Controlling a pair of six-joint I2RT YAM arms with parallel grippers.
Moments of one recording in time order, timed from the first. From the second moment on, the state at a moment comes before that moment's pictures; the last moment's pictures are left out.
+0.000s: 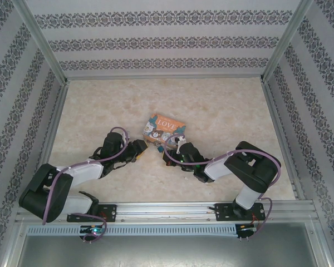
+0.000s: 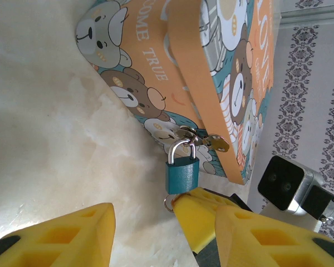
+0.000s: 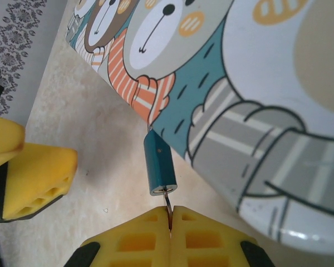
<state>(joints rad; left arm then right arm) -0.40 1.32 0.37 0.37 0.45 -1.16 0.84 1.69 0.44 0.76 -0.10 0.90</state>
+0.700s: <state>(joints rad) -0.42 1.48 0.38 0.53 0.47 -1.22 0.84 1.69 0.45 0.76 -0.12 0.93</state>
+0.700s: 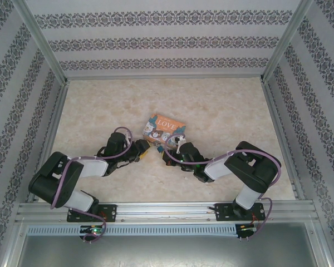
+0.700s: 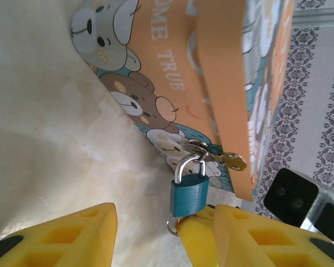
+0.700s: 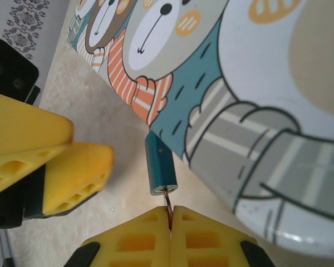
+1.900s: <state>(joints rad) -0.49 1.69 0.45 0.72 0.51 -1.27 0.84 1.68 0.45 0.75 -0.14 0.96</state>
